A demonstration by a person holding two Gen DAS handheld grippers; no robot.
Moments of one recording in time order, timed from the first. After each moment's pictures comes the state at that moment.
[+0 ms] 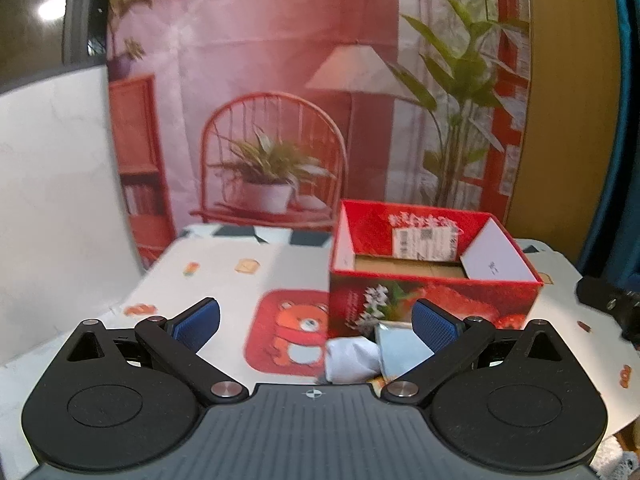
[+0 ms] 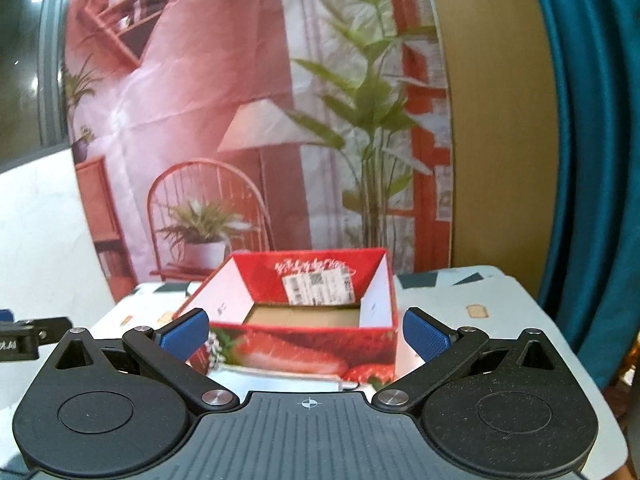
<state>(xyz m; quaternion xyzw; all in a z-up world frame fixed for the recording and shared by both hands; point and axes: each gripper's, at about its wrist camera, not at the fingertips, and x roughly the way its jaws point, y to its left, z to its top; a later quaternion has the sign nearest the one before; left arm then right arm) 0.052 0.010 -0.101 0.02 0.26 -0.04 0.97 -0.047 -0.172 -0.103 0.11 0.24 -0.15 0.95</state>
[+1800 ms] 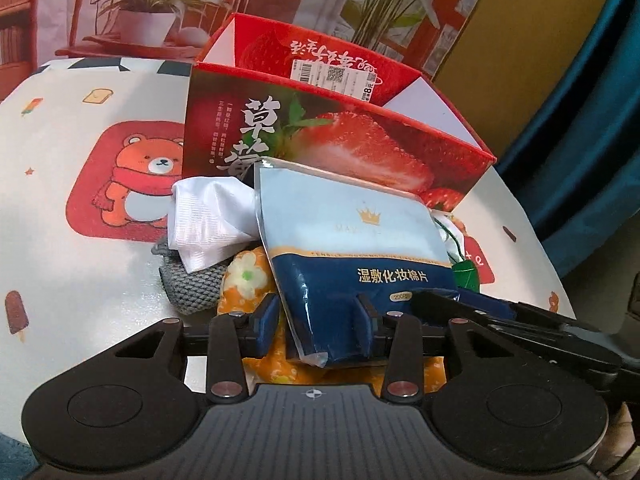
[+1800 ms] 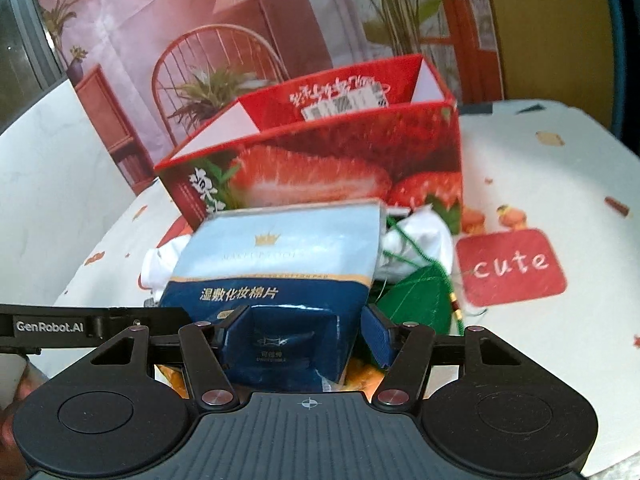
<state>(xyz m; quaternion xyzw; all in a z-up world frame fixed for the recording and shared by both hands) 0.126 -0.018 -0.244 -0.08 0.43 -0.22 0.87 -0.012 -0.190 -0.246 0.22 0.39 -0.07 0.89</state>
